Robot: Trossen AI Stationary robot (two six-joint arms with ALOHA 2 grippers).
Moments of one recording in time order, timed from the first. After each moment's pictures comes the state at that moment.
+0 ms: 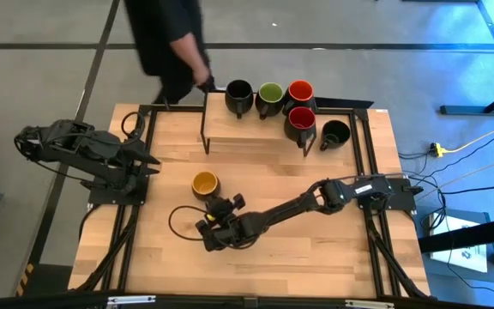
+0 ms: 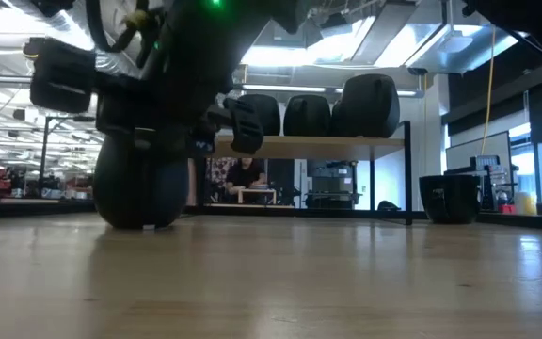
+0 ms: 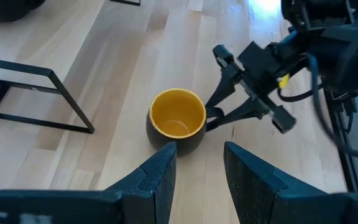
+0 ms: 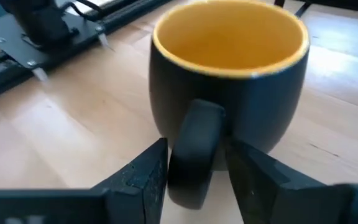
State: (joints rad) left arm -0.23 0.62 1.11 -1.20 -0.21 -0.33; right arm 0.33 2.57 2.17 -0.52 0.93 0.97
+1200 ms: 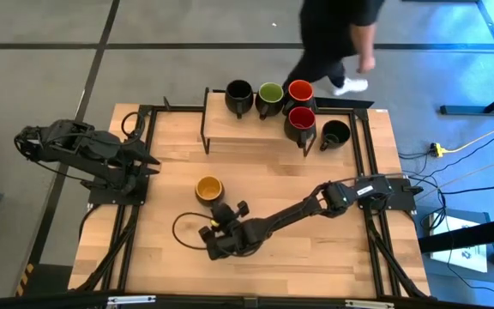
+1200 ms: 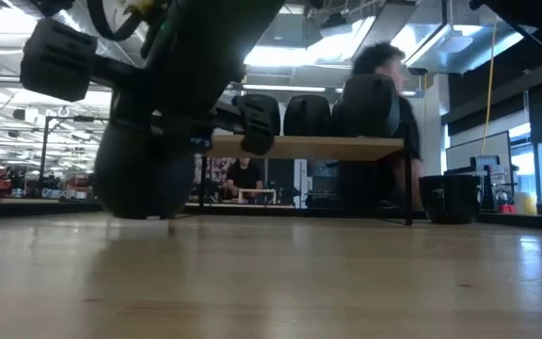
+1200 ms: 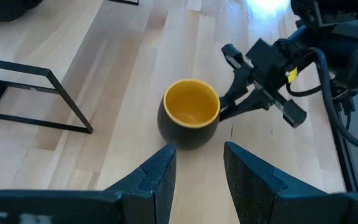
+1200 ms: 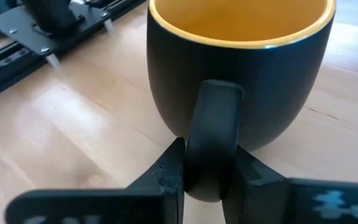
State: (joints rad) left arm -0.23 0.62 1.11 -1.20 -0.20 -0.33; right arm 0.37 2.56 2.16 -0.58 0.91 1.07
